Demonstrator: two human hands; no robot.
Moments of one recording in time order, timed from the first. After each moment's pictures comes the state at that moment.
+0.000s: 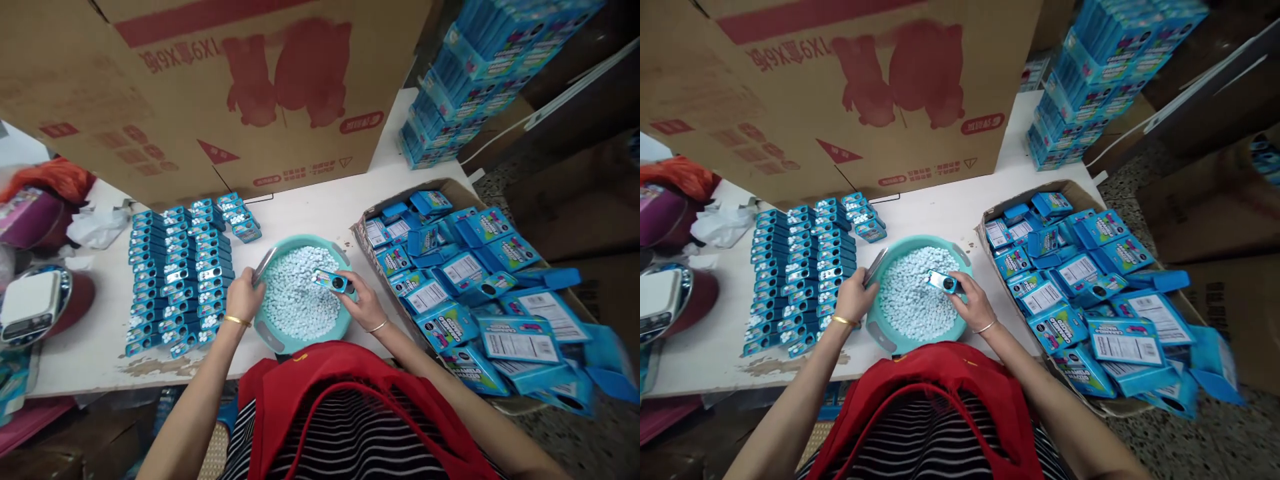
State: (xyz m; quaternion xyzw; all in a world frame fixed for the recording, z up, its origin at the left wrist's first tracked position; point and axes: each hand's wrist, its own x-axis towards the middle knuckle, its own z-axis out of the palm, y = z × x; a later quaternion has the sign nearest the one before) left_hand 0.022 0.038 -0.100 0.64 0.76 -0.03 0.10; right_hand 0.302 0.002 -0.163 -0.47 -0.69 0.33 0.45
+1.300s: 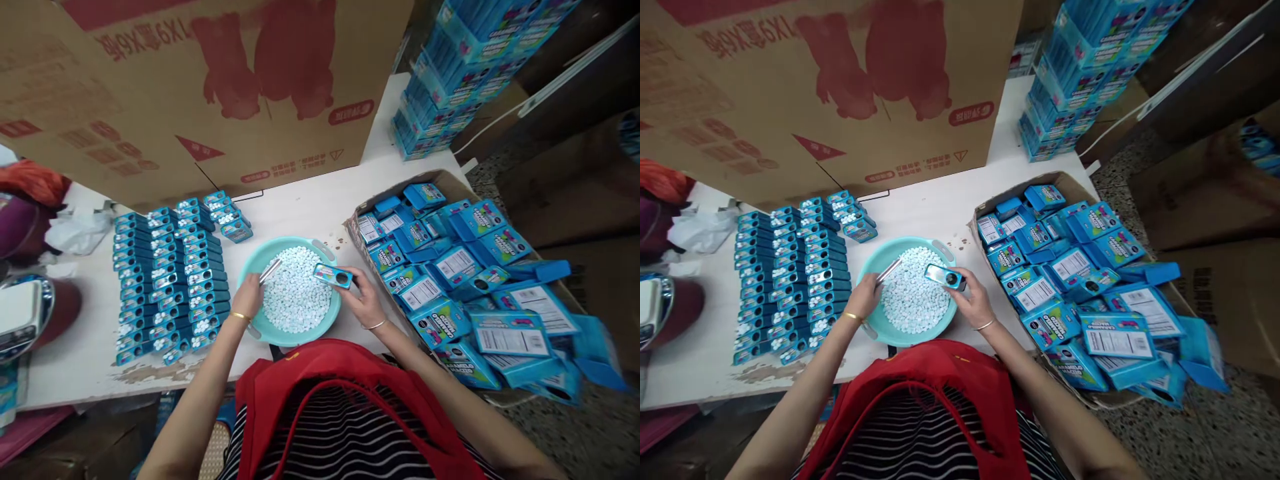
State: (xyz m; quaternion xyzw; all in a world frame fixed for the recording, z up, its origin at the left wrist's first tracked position) left_hand 0.025 0.048 -0.152 0.71 0.68 -0.06 0.18; right_hand 0.312 0.008 -0.169 -0.50 -0.59 0.39 0.50
